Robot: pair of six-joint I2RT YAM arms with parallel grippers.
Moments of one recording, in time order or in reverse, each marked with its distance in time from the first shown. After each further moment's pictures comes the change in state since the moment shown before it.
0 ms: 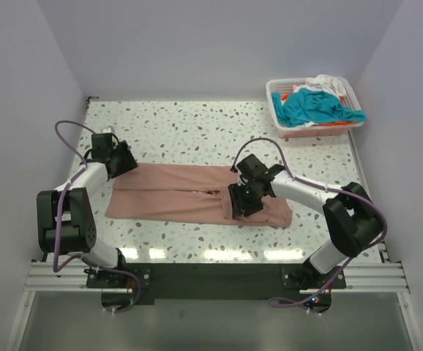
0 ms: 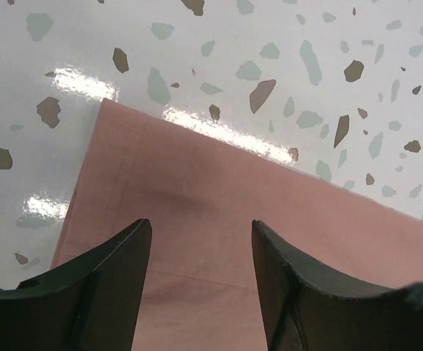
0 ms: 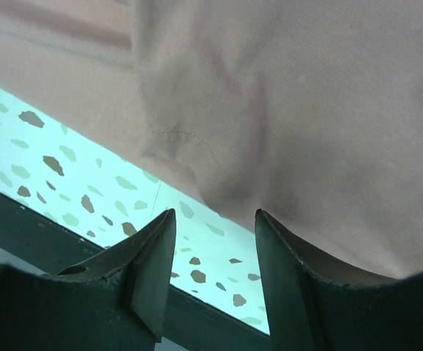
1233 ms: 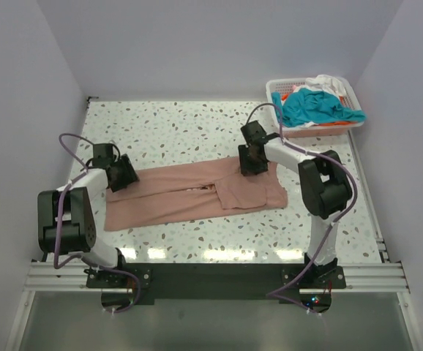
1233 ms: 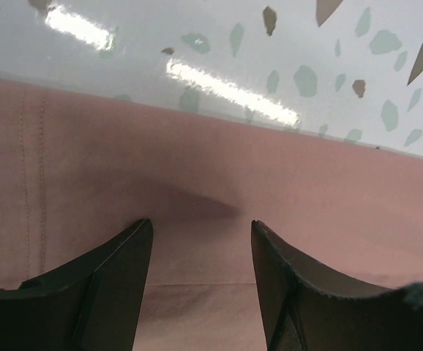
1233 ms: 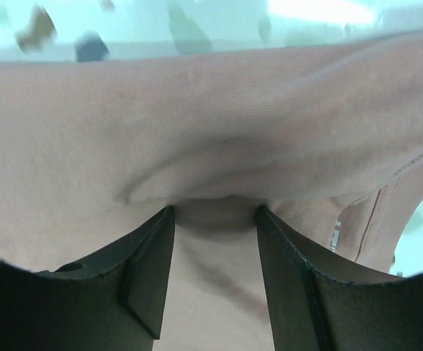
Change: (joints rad) left arm 0.019 0.015 -0.083 -0.045 0.034 -0.004; right arm -0.218 0.363 0.395 0.038 0.349 -0.073
